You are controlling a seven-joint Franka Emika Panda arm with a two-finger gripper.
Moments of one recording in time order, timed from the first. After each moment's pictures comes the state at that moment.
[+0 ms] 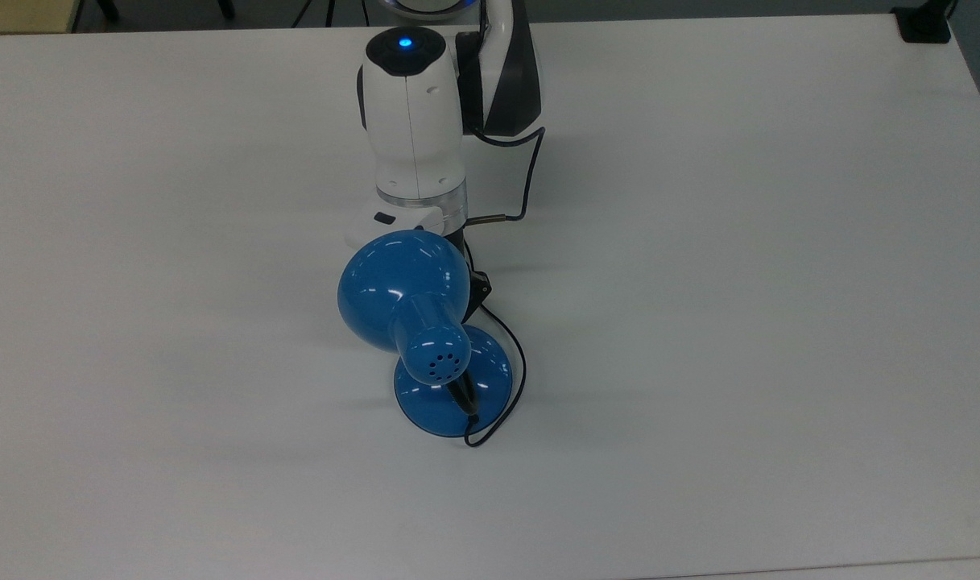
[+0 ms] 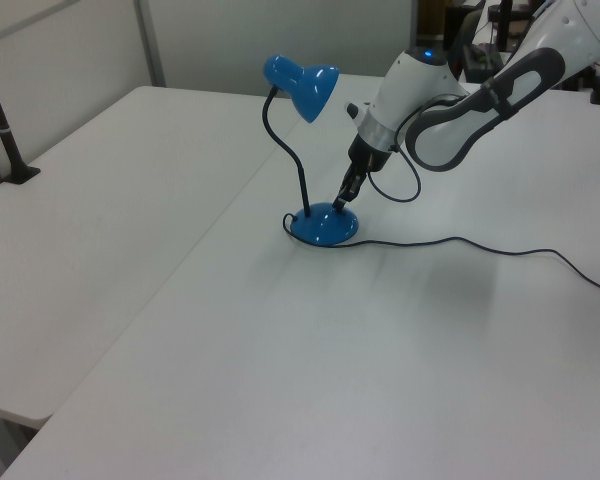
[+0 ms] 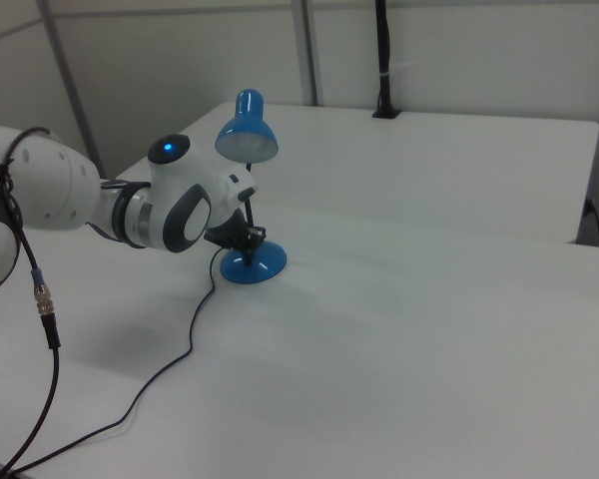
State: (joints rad) arm 0.02 0.48 0.06 -1.81 -0.01 2.78 -0.16
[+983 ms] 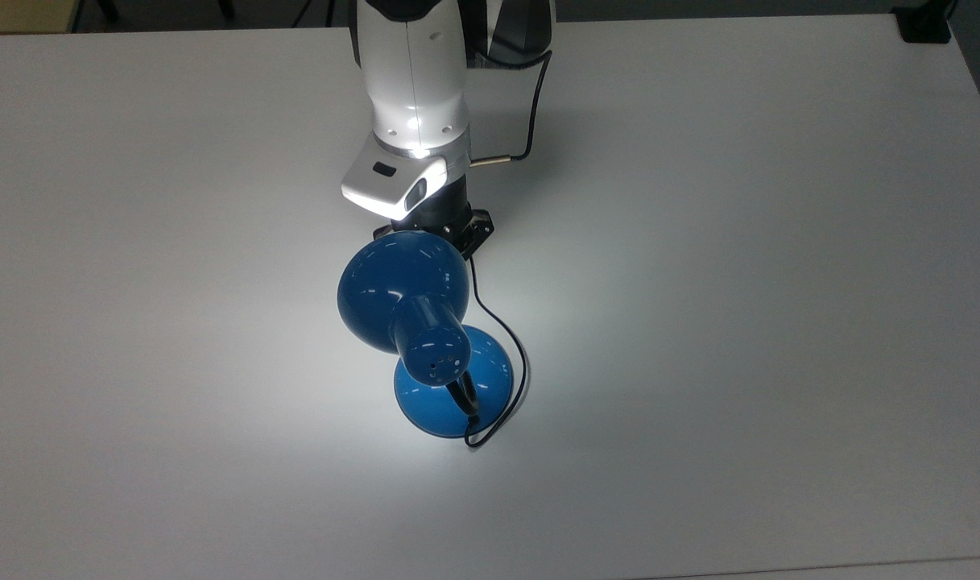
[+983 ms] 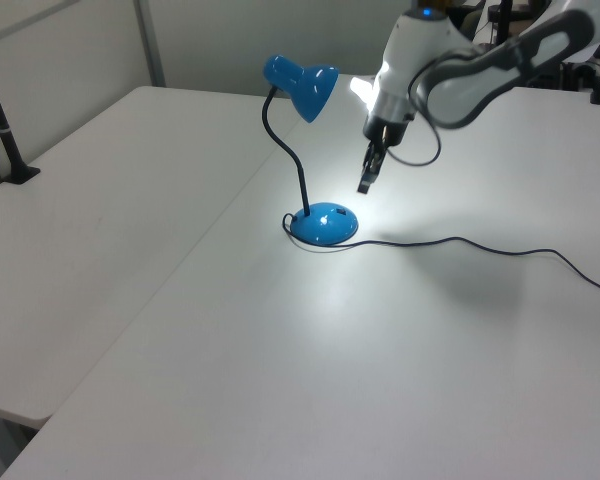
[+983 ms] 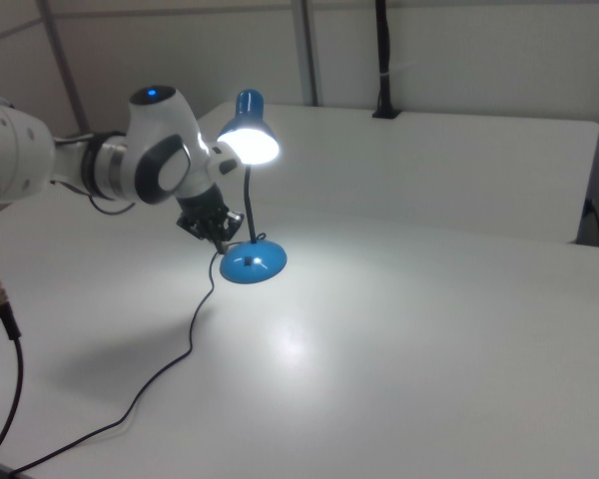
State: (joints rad) arm 0.02 0.30 0.08 -1.82 -0.02 2.38 -0.17
